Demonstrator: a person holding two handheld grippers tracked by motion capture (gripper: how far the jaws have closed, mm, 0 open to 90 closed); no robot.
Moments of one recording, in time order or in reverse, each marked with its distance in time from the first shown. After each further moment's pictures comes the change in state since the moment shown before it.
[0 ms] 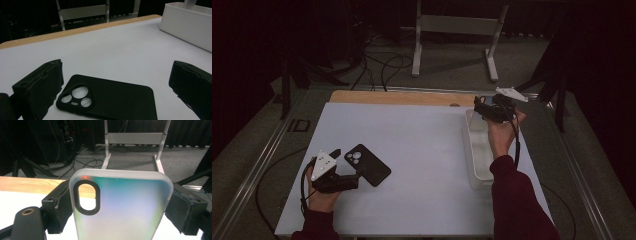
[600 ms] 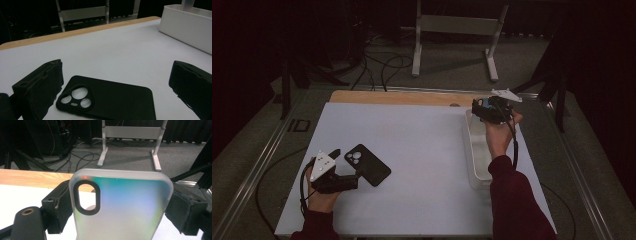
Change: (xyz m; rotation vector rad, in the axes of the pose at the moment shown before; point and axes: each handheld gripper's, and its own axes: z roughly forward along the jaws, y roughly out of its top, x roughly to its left) left arm 0.000 0.000 -0.002 -0.009 -0.002 -0.003; right arm 0.003 -0.009 0.012 0.048 -0.030 -0.029
